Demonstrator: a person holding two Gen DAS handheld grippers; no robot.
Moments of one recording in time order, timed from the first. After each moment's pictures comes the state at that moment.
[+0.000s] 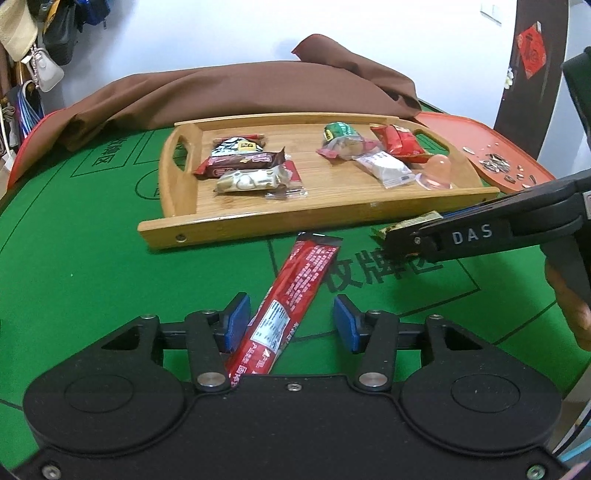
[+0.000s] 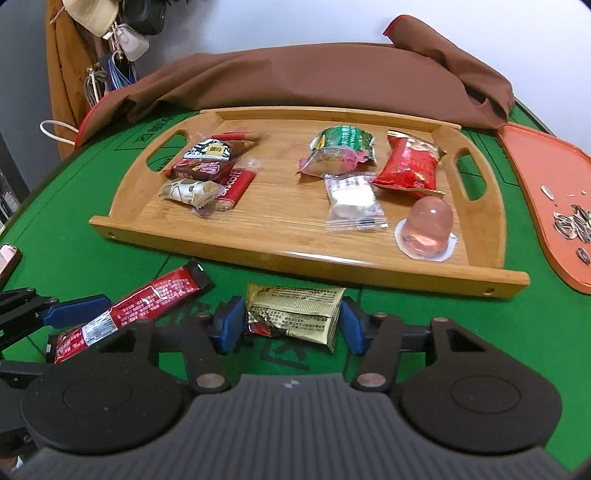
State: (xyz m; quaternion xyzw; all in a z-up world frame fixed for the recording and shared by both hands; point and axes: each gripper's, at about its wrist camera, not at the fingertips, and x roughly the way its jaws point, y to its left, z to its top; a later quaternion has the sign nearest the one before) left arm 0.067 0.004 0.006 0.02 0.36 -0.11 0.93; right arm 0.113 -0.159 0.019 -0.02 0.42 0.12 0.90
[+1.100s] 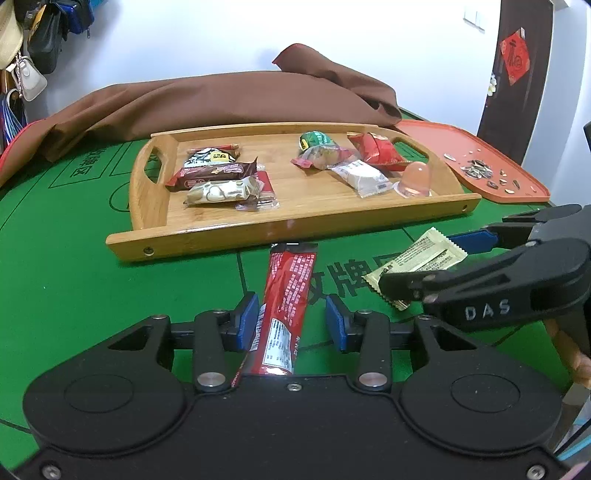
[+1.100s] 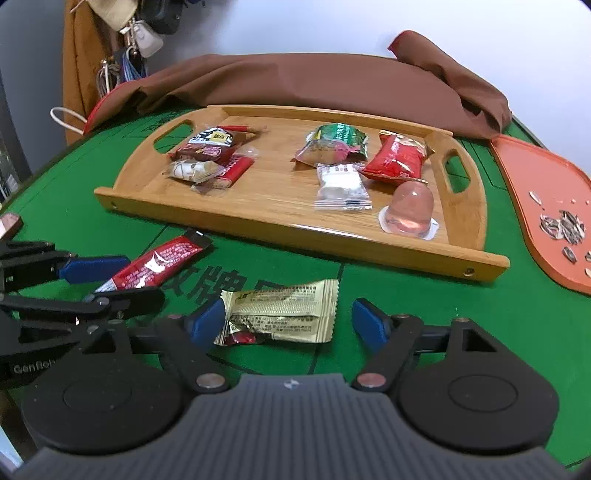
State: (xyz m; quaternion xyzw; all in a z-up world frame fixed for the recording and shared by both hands) left arm 0.069 -0.007 0.003 0.02 0.34 -0.14 0.93; right arm 0.085 -0.168 0.007 -0.05 0.39 0.13 0.91
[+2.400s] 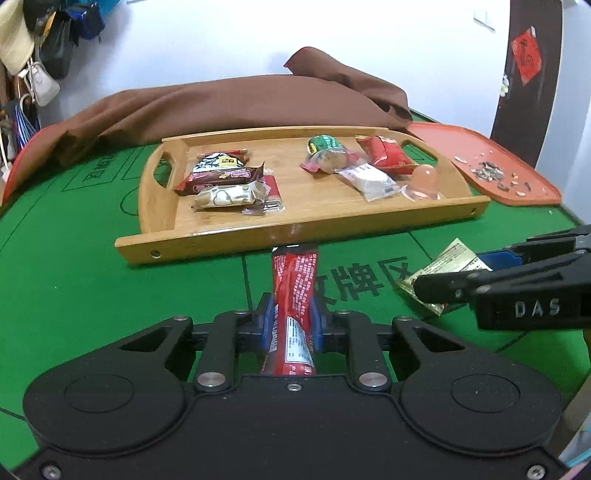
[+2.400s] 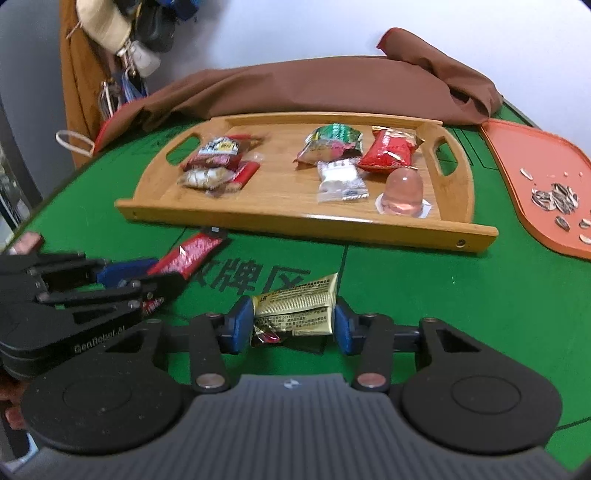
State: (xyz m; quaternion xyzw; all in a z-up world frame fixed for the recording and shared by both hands) left arm 0.066 -0.013 0.007 0.02 0.34 -0.11 0.93; right arm 0.062 -0.184 0.022 0.01 0.39 0.14 0.91
